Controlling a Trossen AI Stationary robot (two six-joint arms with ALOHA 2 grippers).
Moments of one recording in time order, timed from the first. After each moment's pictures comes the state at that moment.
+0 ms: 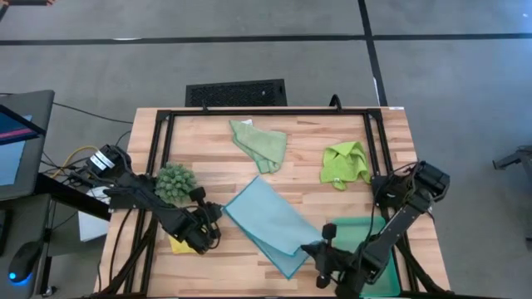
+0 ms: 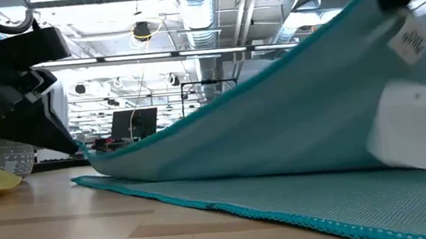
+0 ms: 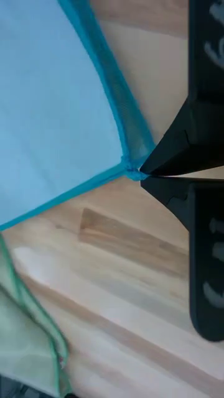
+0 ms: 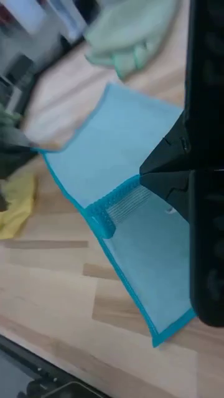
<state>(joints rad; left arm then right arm) -0.67 1.61 0.73 -0.55 -0.81 -0.91 0.94 1.82 1.11 -0.36 0.99 0.51</state>
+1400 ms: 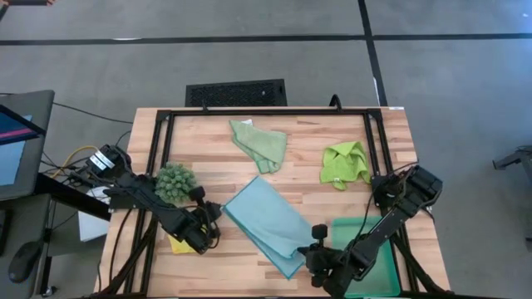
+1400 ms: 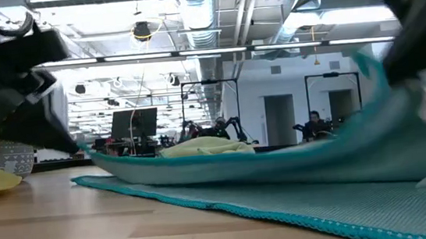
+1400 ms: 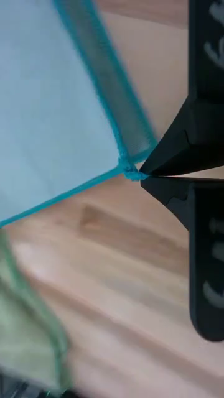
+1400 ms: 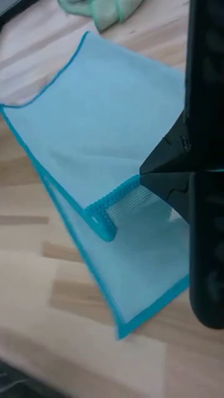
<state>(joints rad) -0.68 1.61 0.72 -0.55 -0.81 -0.91 0.86 1.89 1.11 -0.33 0.78 0.49</state>
